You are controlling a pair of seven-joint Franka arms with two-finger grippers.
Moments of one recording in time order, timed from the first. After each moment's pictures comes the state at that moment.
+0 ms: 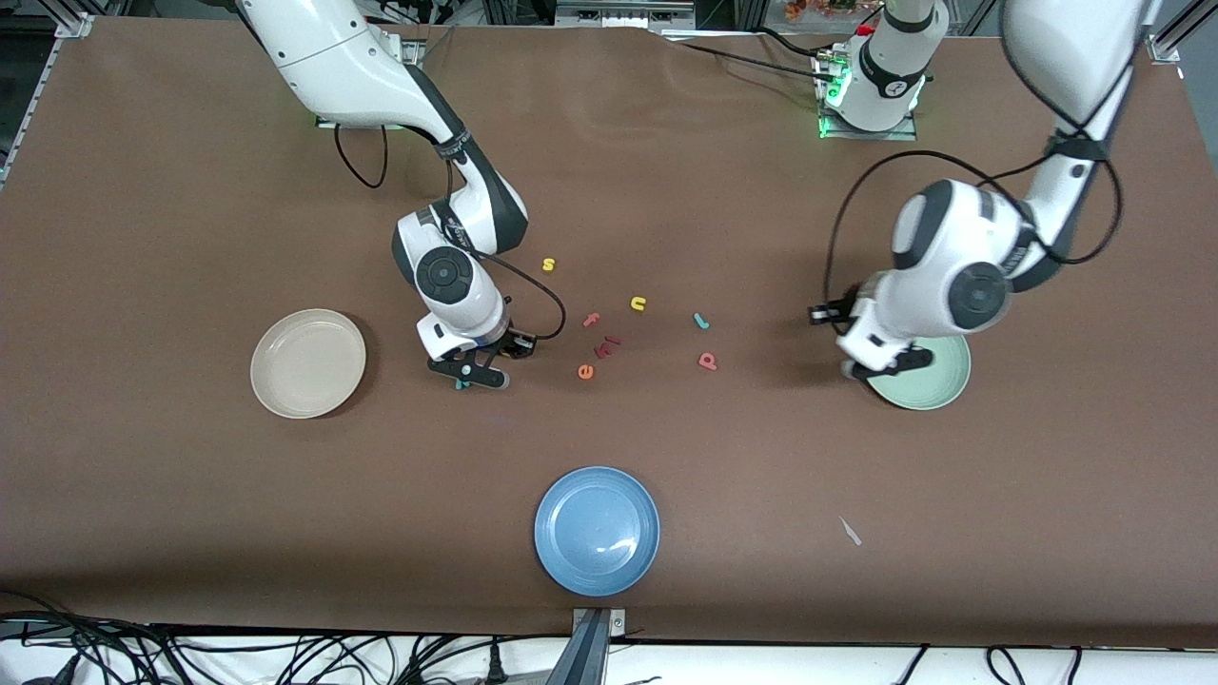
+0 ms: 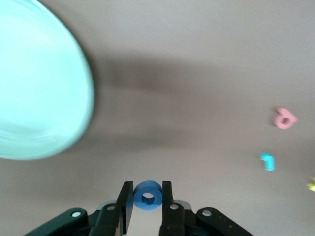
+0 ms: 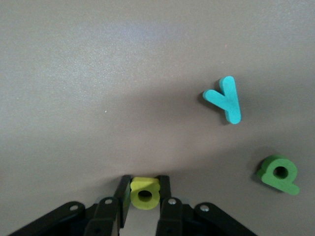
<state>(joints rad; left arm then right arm) 0.18 0.38 -0.37 -1.94 -0.07 2.00 -0.34 0.55 0.66 0.00 -1.79 0.06 2.46 0.76</state>
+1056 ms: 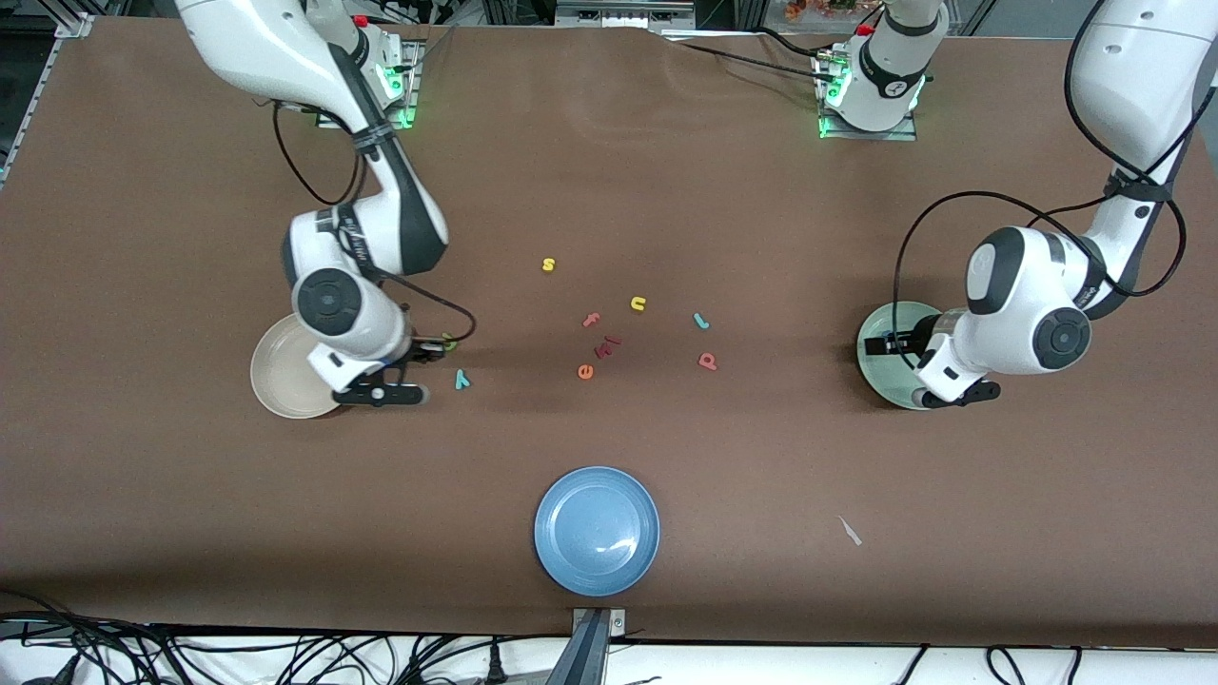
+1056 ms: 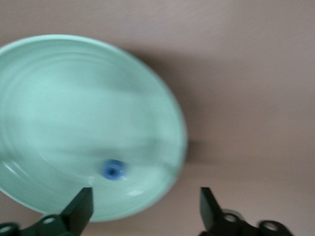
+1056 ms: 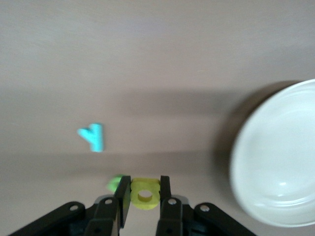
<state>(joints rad) 0.35 0.50 -0.46 -1.90 0.07 2.07 -0.38 0.52 0.52 -0.23 -1.79 0.06 2.16 0.21</state>
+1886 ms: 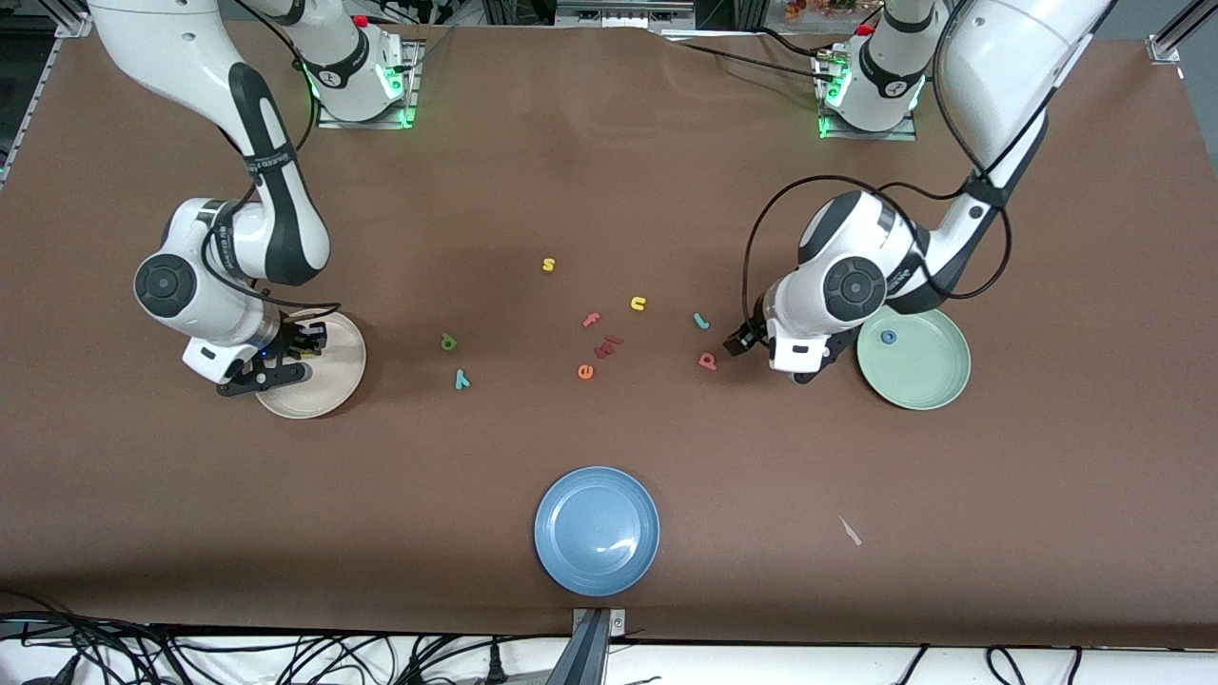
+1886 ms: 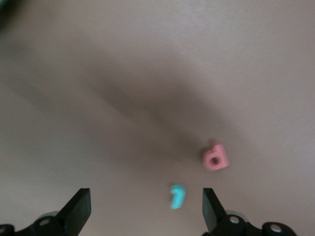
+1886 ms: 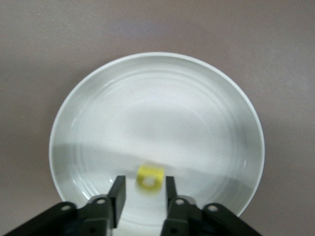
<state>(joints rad) 0.08 0.58 -0.57 -1.86 0.10 2.23 -1.31 0.43 0.46 -0.40 -2.04 0.18 2.38 -0.34</state>
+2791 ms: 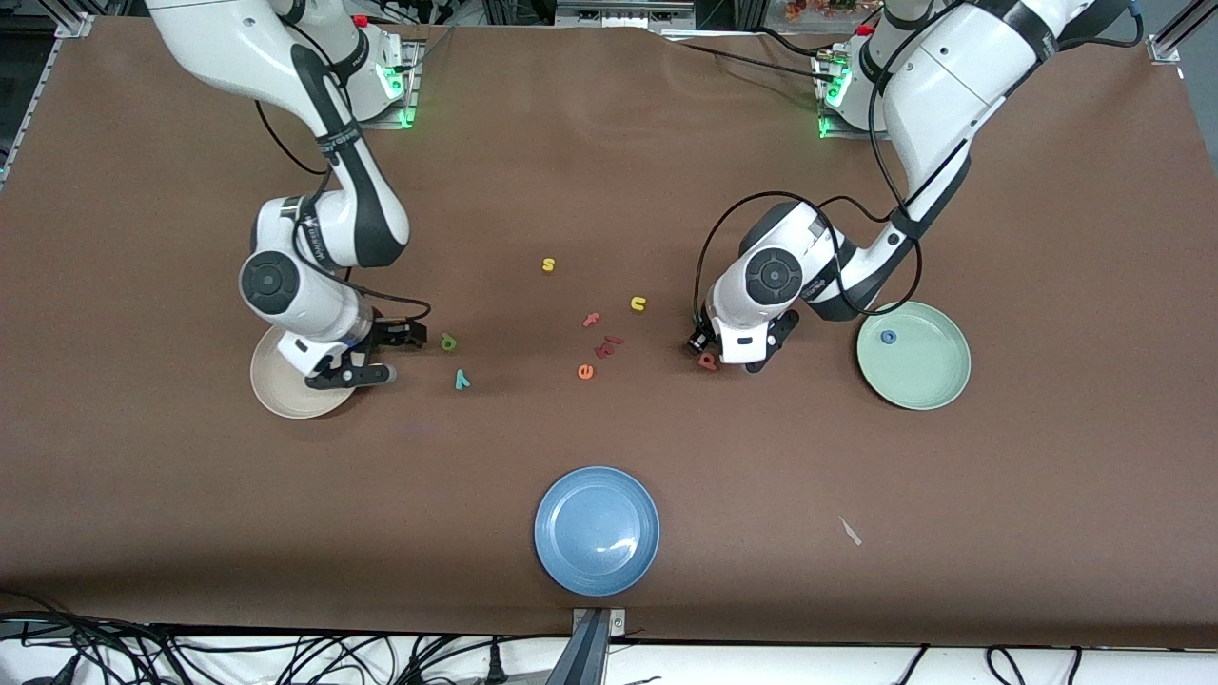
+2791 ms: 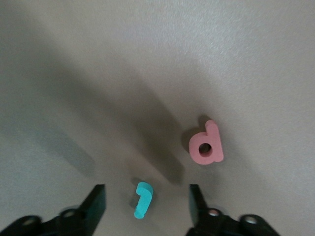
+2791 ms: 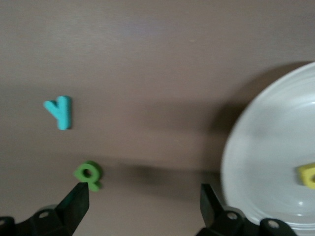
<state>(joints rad) -0.02 0.71 -0.57 -1.87 0.24 2.37 -1.59 0.45 0.46 -0.17 -1.99 0.19 2.38 0.07</state>
